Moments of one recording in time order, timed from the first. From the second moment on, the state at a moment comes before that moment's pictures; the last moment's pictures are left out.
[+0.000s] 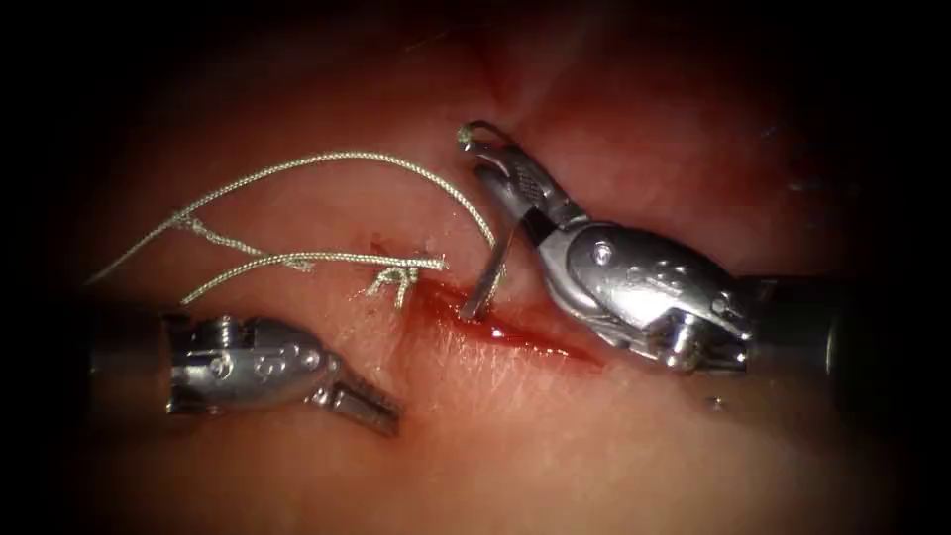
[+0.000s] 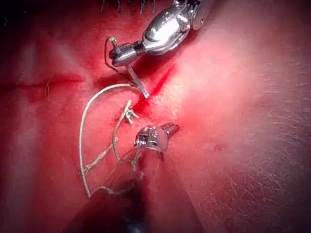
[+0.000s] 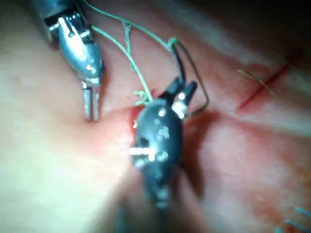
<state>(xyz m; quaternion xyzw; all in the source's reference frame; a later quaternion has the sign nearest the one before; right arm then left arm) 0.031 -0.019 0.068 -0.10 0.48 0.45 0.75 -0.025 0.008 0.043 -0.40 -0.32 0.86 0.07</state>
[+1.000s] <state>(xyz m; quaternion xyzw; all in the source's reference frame) 0.030 -0.019 0.069 -0.06 0.48 0.46 0.75 -0.026 0.009 0.044 -0.44 -0.27 0.85 0.11</state>
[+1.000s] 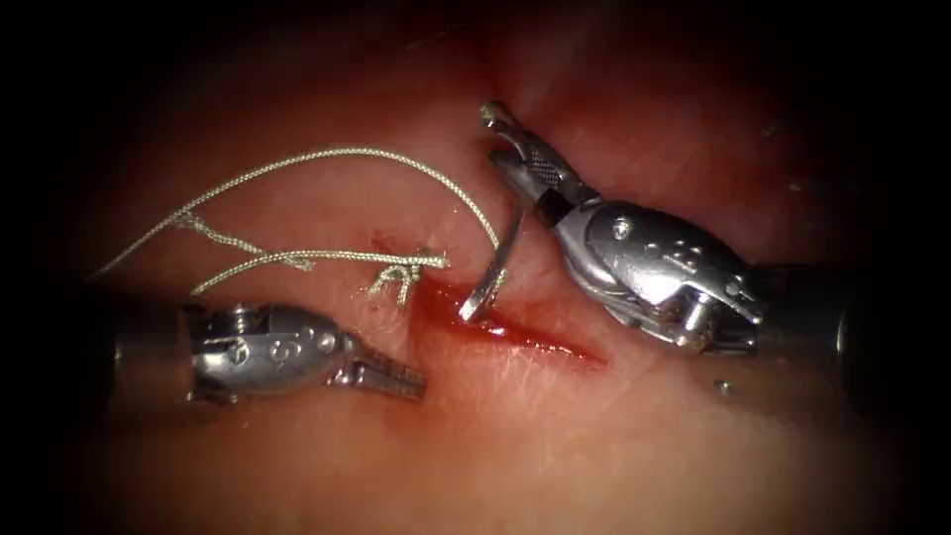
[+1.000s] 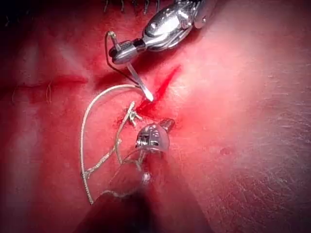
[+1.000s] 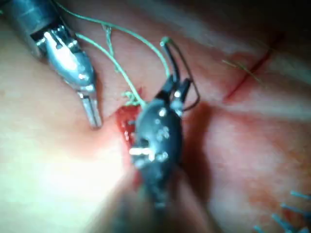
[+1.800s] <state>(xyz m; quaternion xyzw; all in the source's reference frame) 0.030 -0.018 0.071 0.08 0.48 0.45 0.74 -0.026 0.009 0.044 -0.43 -0.27 0.85 0.11</state>
